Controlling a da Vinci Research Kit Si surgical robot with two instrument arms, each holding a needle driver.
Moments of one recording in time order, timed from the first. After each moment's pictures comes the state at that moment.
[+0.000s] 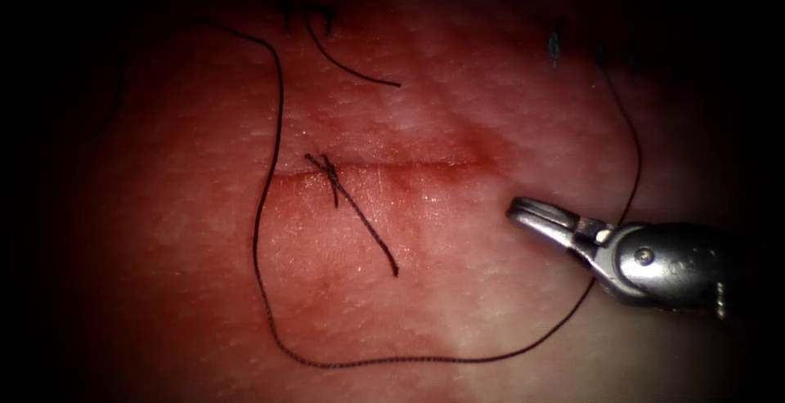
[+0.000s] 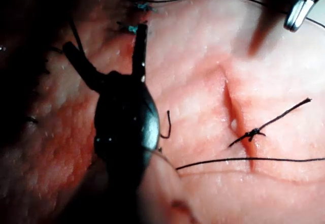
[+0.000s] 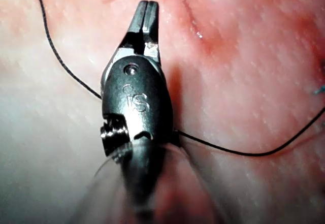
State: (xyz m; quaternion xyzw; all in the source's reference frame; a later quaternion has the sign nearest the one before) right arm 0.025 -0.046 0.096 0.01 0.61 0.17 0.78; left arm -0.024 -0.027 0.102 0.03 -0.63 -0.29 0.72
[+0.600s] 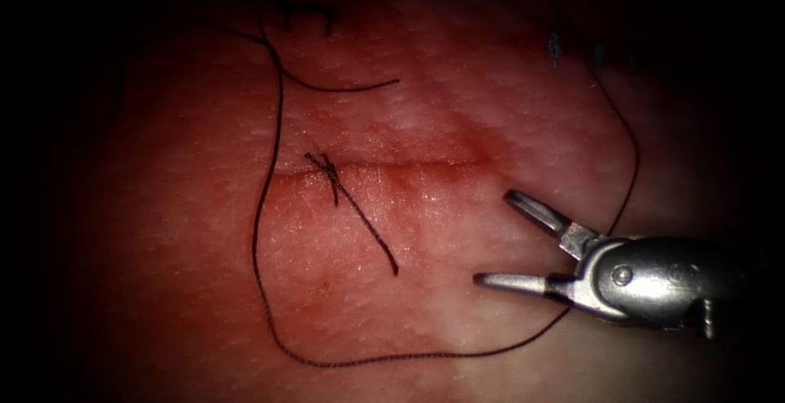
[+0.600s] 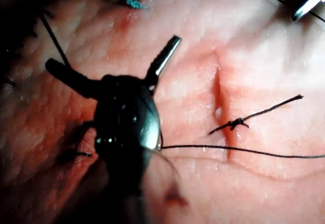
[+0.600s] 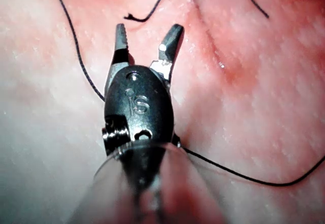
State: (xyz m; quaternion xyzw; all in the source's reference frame) right arm 0.027 -0.047 0.094 0.04 0.54 0.15 0.83; left arm -0.023 -0.032 0.105 0.05 -0.62 -0.32 0.71
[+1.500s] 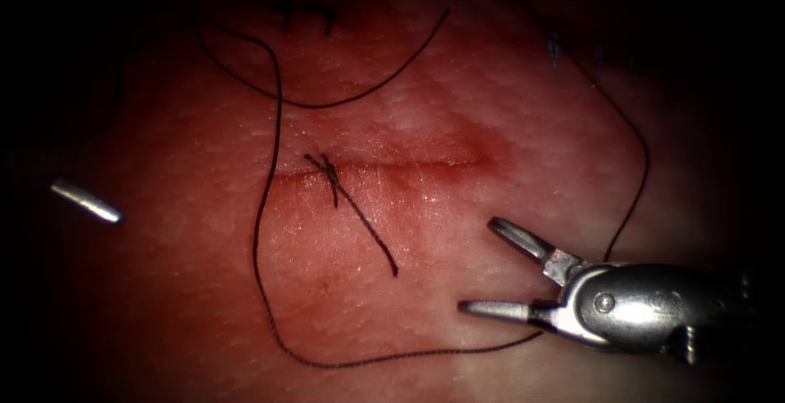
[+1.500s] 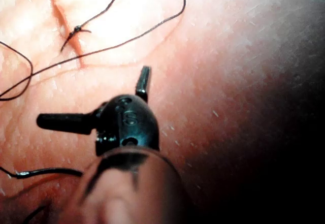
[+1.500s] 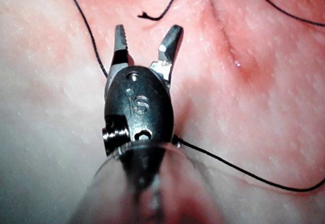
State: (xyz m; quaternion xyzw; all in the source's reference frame) right arm 0.027 -0.049 0.095 0.08 0.51 0.11 0.85; left arm -0.013 -0.050 0.098 -0.02 -0.46 -0.23 0.86
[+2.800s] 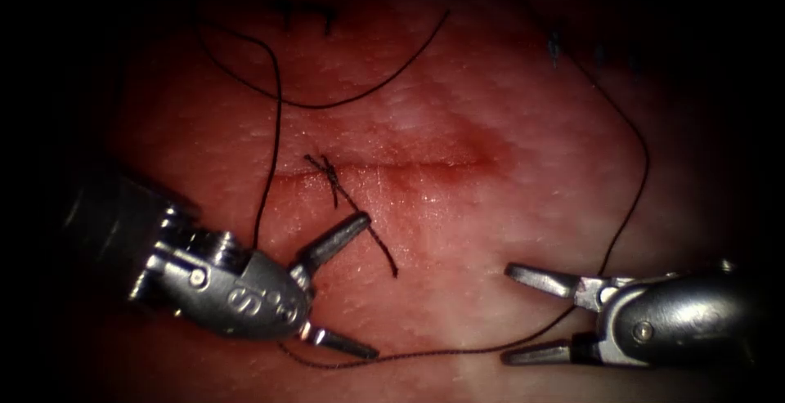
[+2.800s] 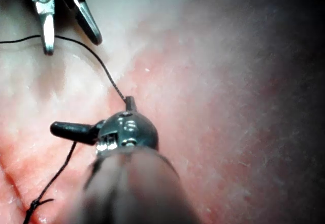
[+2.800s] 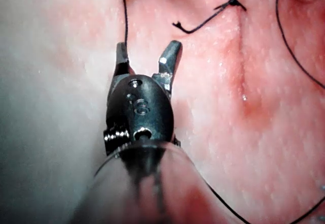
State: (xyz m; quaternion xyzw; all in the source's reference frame) right arm 0.025 -0.049 0.092 0.06 0.54 -0.06 0.84; left arm -0.034 -0.060 0.102 -0.01 -0.46 -0.10 0.88
